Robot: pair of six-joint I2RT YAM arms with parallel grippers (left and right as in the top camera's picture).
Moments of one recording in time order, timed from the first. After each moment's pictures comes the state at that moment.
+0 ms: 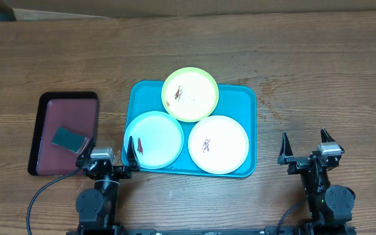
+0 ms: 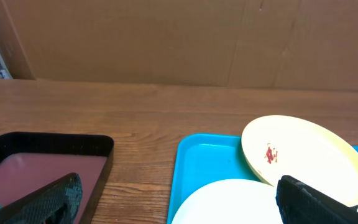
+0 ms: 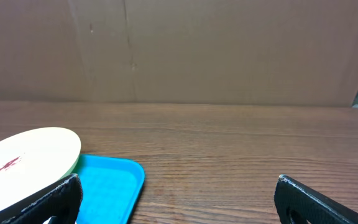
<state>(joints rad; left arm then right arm) 0.01 0.02 0.01 -0.08 0.01 -0.06 0.05 0.01 0.02 -0.04 -0.03 0.01</state>
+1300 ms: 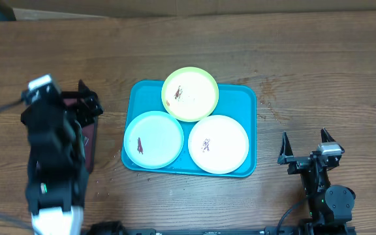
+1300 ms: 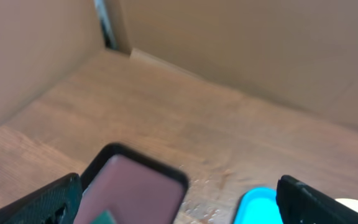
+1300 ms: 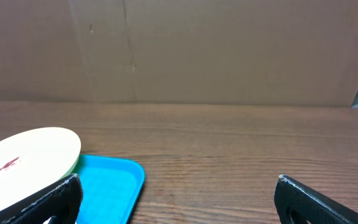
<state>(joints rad) 0.11 0.91 0.96 -0.45 -0.26 -0.20 0.05 0.01 0.02 -0.04 -0.03 0.01</state>
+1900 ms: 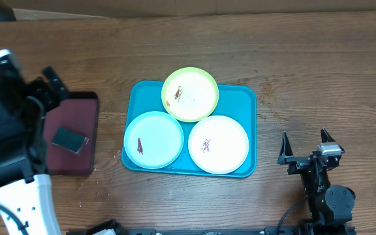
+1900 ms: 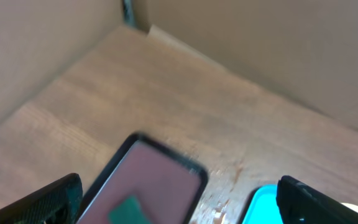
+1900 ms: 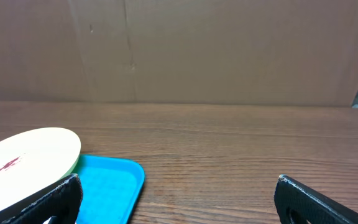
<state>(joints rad) 0.38 1.13 1.35 -0.79 -0.03 -0.18 0.05 0.01 0.02 -0.04 -0.03 0.01</state>
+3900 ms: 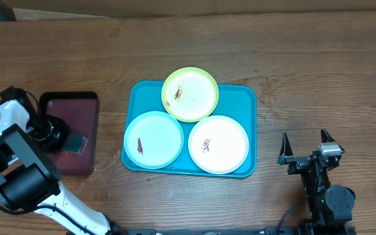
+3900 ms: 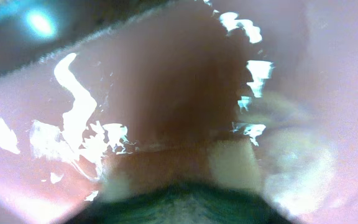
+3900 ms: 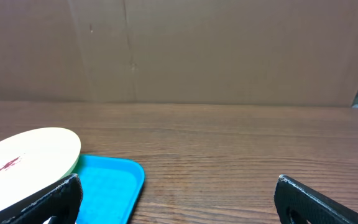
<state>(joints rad) 0.61 2.05 1.38 -0.95 0.05 -0.61 0.05 0.01 0.02 -0.04 -0.03 0.01</state>
